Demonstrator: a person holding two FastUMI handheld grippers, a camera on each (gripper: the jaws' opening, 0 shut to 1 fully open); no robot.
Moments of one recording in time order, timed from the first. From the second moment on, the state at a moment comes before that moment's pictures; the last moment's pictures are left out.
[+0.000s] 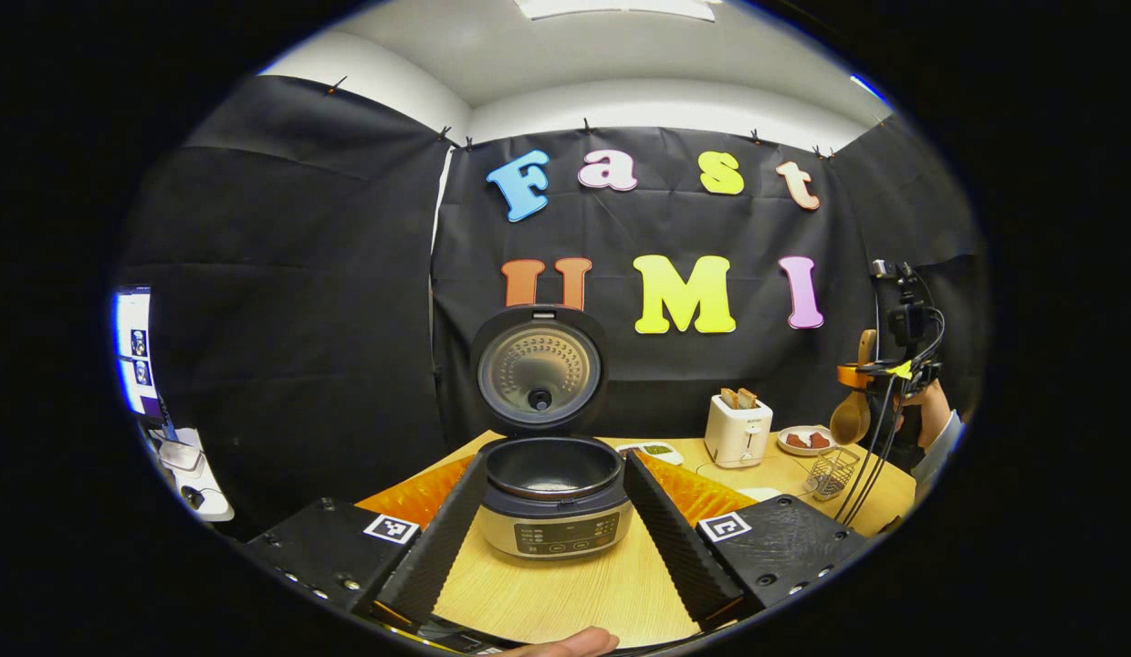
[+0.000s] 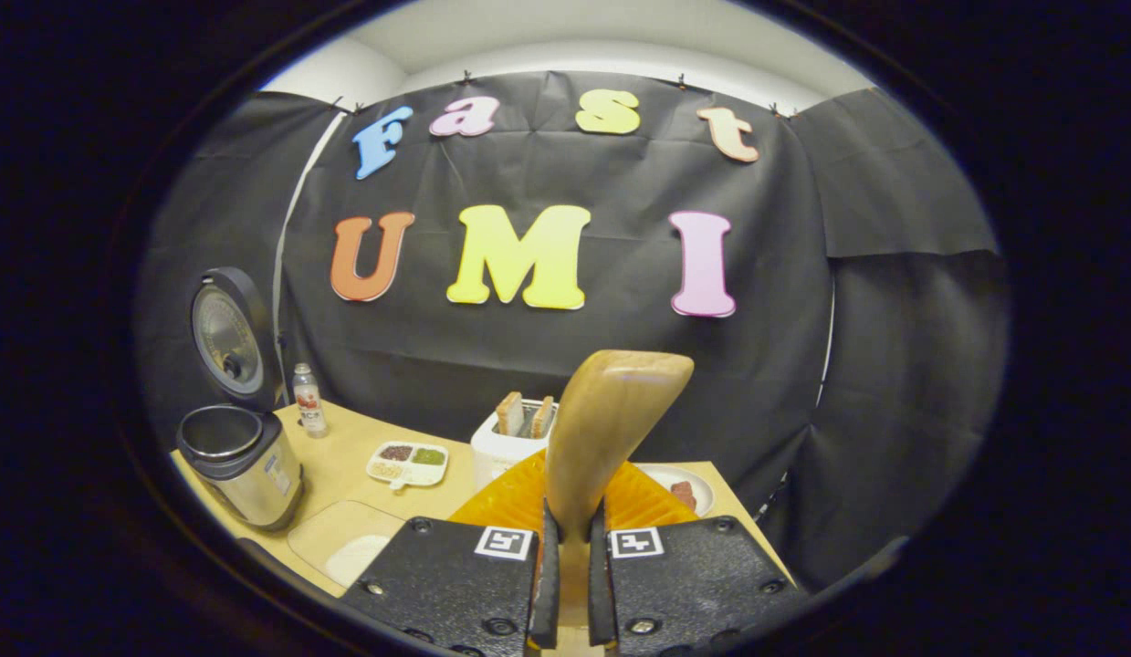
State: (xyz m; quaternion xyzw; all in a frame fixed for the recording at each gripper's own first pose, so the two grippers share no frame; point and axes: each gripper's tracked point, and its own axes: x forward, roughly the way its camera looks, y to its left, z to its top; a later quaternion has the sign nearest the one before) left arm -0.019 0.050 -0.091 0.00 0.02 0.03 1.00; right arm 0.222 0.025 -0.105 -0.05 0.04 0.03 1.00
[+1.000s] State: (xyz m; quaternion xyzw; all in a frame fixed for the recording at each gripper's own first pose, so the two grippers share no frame) left arm 0.008 0.030 -0.094 -0.01 0.03 0.01 1.00; right arm 0.237 -0.049 -0.109 0.05 0.01 -0.03 1.00
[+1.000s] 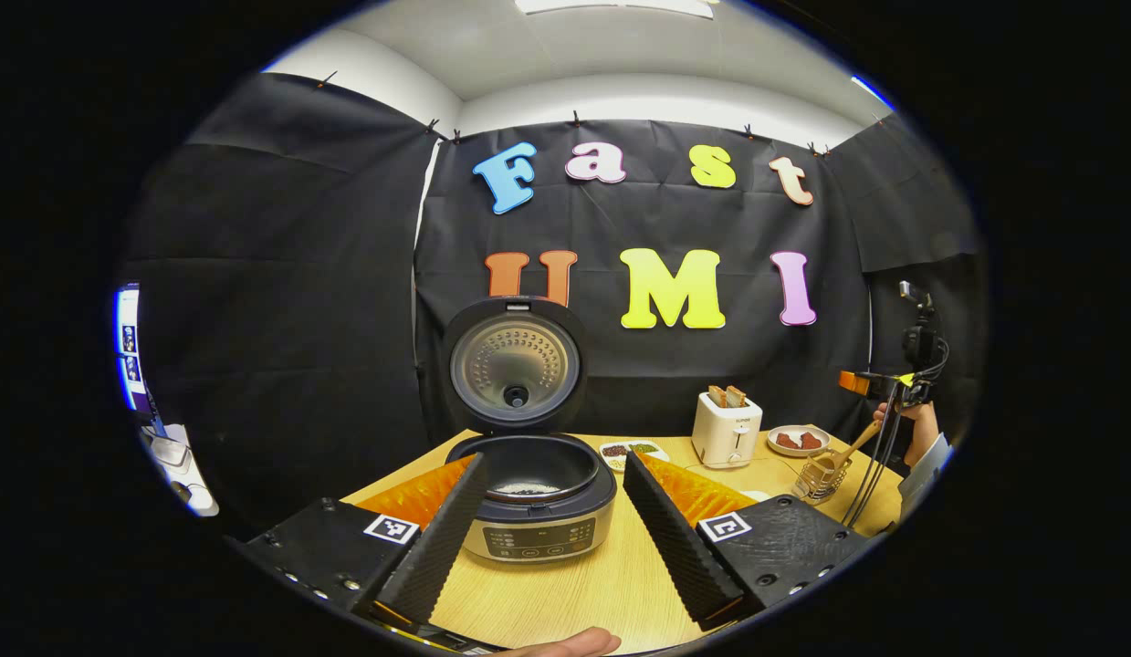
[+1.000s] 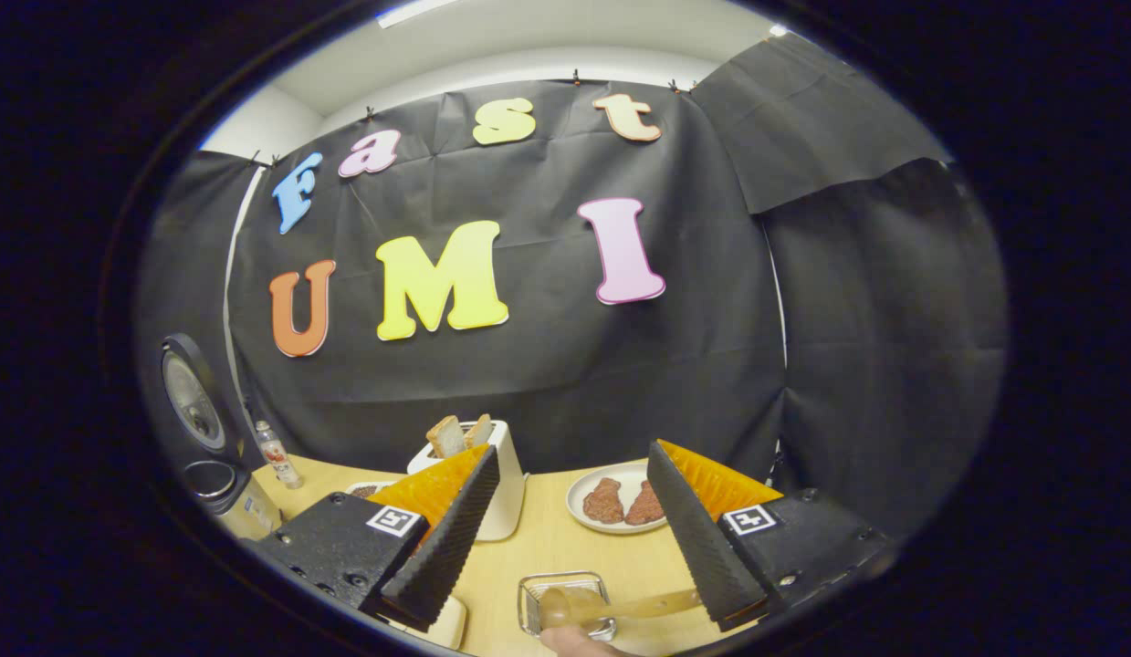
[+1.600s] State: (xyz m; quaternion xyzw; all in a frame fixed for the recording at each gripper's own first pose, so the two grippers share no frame) left arm 0.050 0.073 -0.063 -0.02 -0.01 0.02 1.00; right arm 0.115 0.002 -0.069 0.06 0.02 0.03 1.00
